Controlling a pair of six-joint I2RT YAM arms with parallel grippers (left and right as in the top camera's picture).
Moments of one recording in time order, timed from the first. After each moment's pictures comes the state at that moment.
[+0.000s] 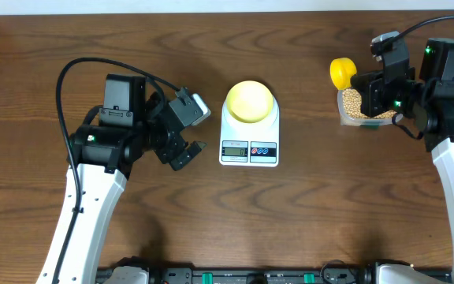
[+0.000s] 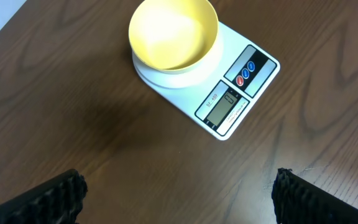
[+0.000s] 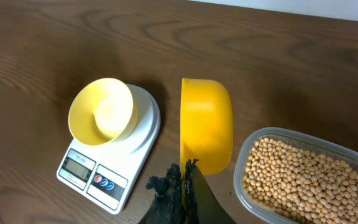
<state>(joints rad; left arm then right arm) -0.15 1.27 1.21 -0.94 0.41 0.74 -0.04 1.38 1.33 -0.74 -0.47 -0.19</state>
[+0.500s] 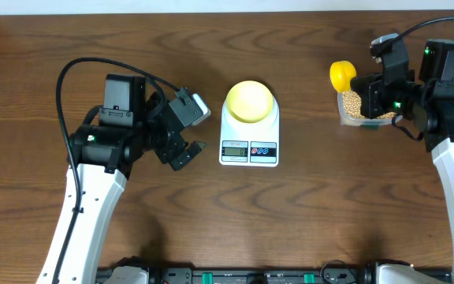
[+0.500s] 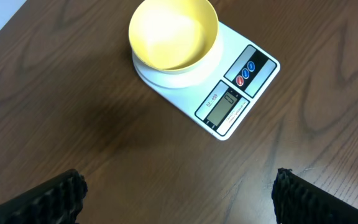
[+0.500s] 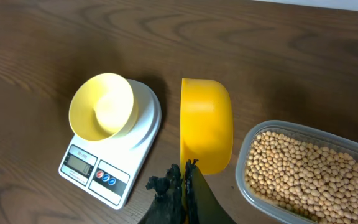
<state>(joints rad) -0.15 1.27 1.21 -0.94 0.41 0.74 -0.04 1.38 1.33 -0.76 -0.47 -0.18</state>
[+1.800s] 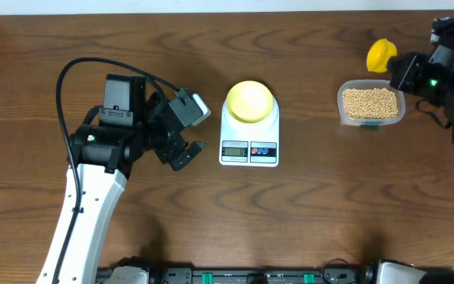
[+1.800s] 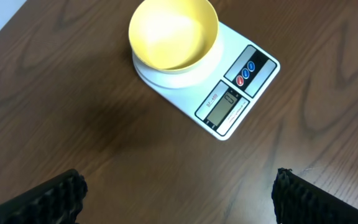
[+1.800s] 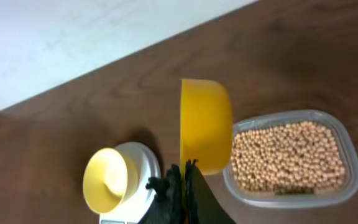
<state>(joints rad) -0.15 1.27 1.21 -0.94 0.41 0.74 -0.19 1.44 1.46 -0.74 -0.44 0.25</state>
